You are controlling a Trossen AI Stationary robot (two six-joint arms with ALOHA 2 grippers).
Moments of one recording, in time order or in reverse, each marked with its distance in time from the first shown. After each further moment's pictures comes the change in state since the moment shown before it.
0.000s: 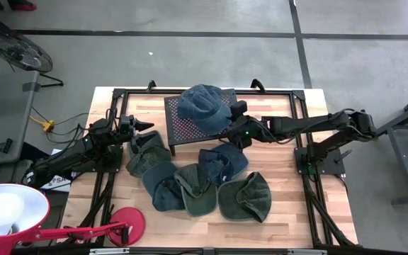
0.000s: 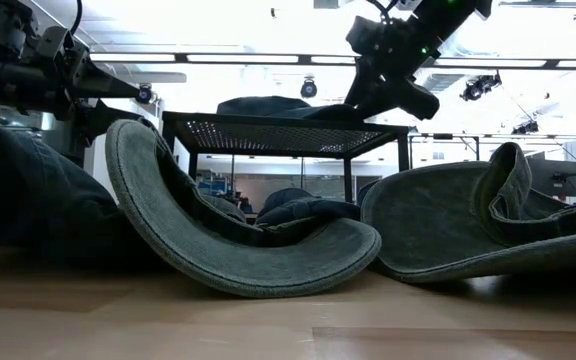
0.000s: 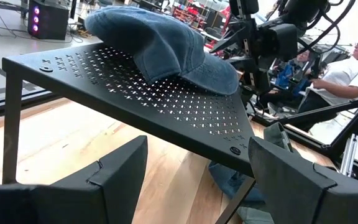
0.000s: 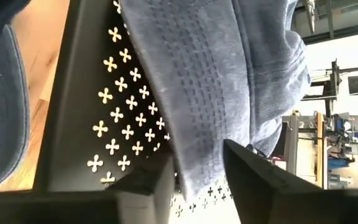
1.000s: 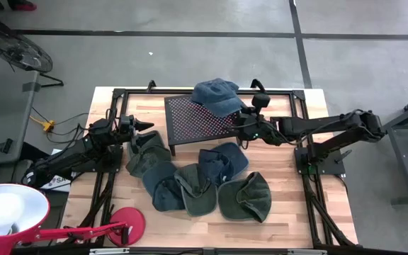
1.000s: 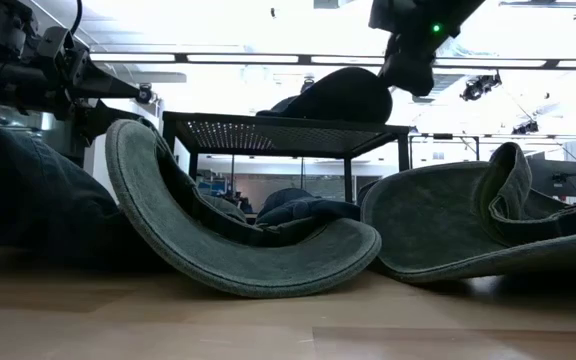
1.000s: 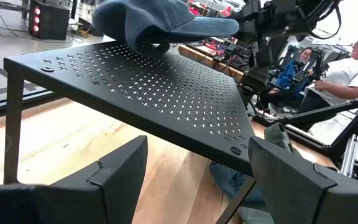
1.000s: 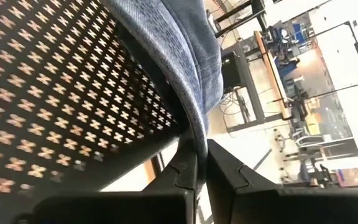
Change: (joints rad) left arm 0.000 0.000 0.000 0.000 -0.002 0.000; right arm 0.059 -0.107 -0.001 -0.091 0.384 0.390
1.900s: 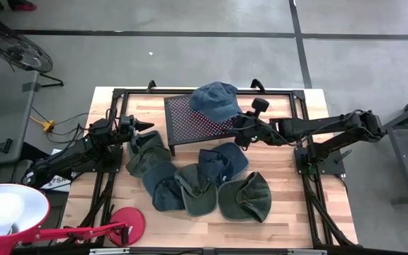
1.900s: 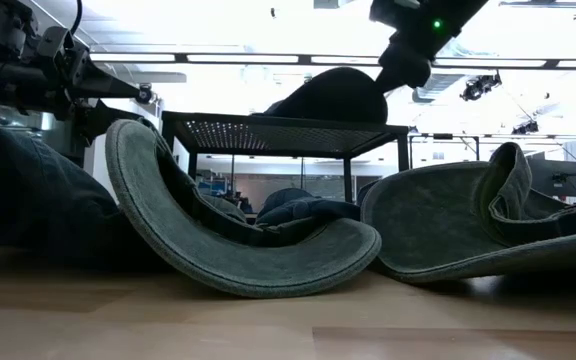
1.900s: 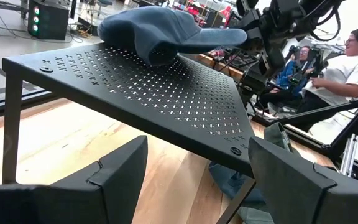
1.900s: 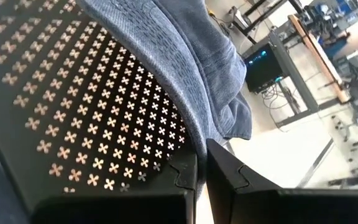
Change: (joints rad) left arm 0.000 0.000 0.000 0.000 0.002 0.000; right arm 0.009 0.007 0.002 -0.046 -0.148 0.278
